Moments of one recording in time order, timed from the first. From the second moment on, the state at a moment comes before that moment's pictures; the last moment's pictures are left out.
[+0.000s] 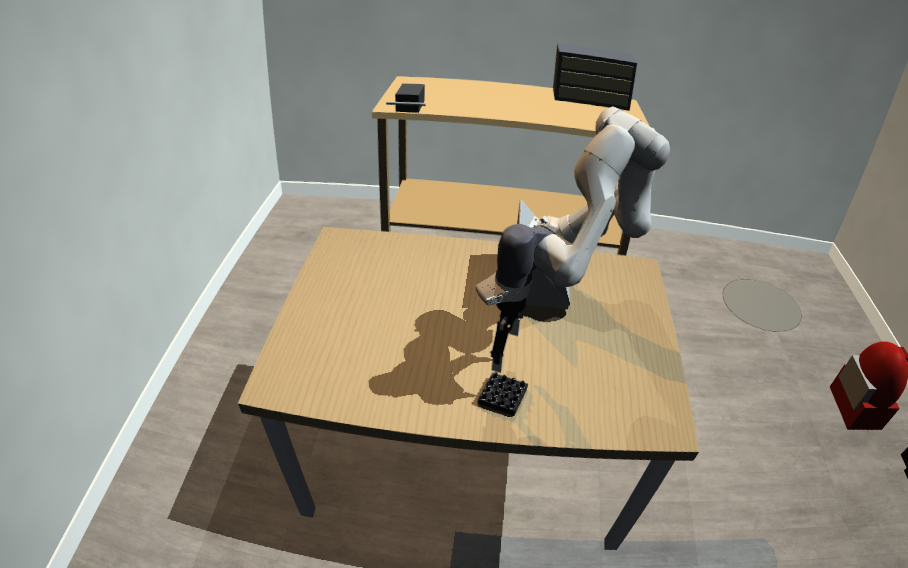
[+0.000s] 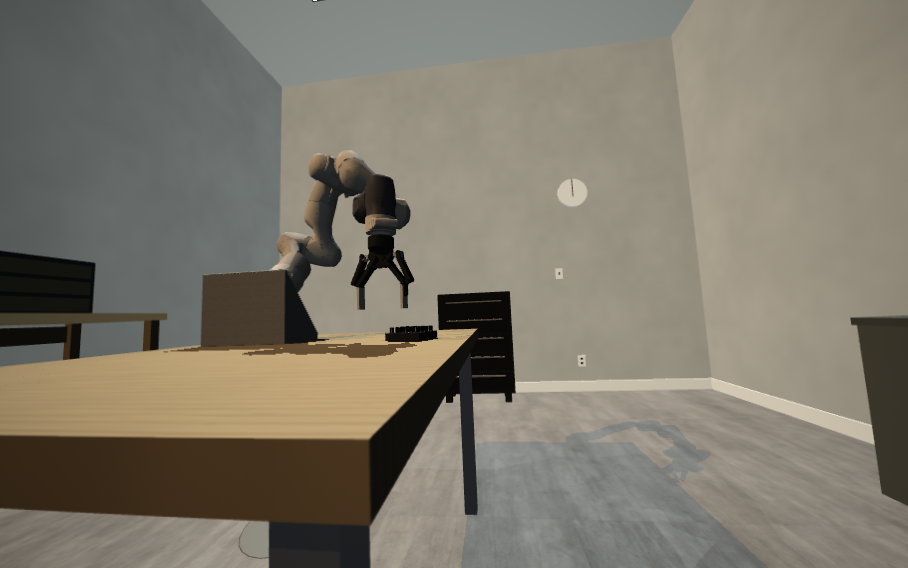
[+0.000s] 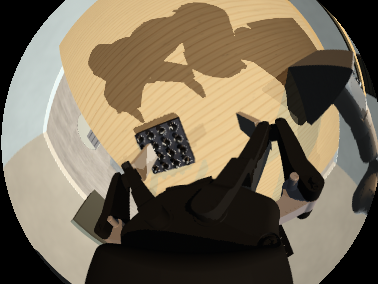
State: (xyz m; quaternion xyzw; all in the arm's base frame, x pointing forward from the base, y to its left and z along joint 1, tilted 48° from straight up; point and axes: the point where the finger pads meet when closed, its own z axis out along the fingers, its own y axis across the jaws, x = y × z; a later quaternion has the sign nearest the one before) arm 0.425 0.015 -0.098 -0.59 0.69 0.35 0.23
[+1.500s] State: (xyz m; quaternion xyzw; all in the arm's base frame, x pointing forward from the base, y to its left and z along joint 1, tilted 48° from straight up) arm 0.442 0.005 -0.108 -0.29 0.86 0.41 0.08
